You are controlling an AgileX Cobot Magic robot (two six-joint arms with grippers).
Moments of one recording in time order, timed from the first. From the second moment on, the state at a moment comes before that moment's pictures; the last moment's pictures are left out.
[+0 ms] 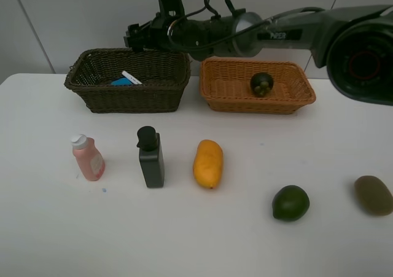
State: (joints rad) left arm -0.01 -0.01 -0.50 -0.06 1.06 0.12; right arm 0.62 2.38 -1.90 -0.05 -0.09 0.06
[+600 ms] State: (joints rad) left arm -0.01 -0.01 -0.50 -0.06 1.06 0.12; right arm 0.62 2.21 -1.90 -0.05 0.30 0.06
